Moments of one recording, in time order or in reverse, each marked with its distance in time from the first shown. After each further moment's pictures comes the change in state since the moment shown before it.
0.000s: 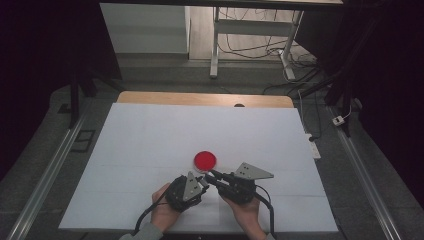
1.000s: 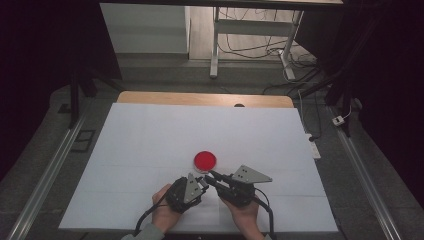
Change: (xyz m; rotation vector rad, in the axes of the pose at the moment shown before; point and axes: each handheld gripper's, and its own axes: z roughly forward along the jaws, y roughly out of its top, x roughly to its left) left arm -0.002 -0.003 0.001 -0.012 0.017 -0.006; right arm 0.007 -0.002 0.000 -0.005 -0.049 -0.037
